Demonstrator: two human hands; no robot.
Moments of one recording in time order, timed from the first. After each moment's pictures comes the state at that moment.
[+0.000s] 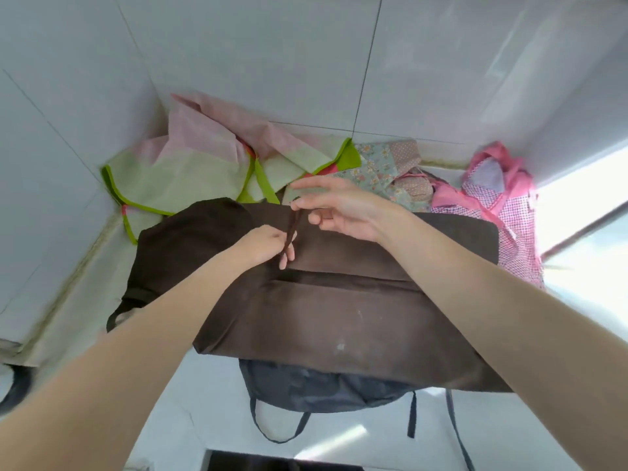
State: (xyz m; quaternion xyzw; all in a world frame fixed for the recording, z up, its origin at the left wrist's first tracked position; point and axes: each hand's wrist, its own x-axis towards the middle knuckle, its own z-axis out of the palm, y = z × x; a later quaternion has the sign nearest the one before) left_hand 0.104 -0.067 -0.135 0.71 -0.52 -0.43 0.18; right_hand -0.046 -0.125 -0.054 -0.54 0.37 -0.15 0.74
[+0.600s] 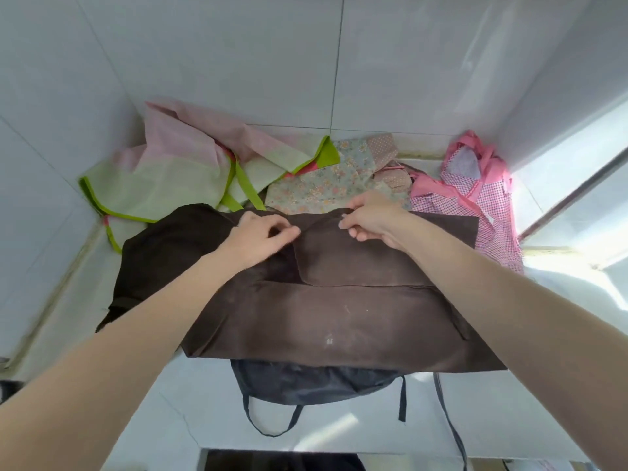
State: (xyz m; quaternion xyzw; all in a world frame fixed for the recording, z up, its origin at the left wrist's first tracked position) left_hand 0.096 -0.067 -0.135 0.70 -0.64 -0.26 0.17; right_hand -0.107 -0.129 -0.072 -0.58 0.59 -0.13 0.54
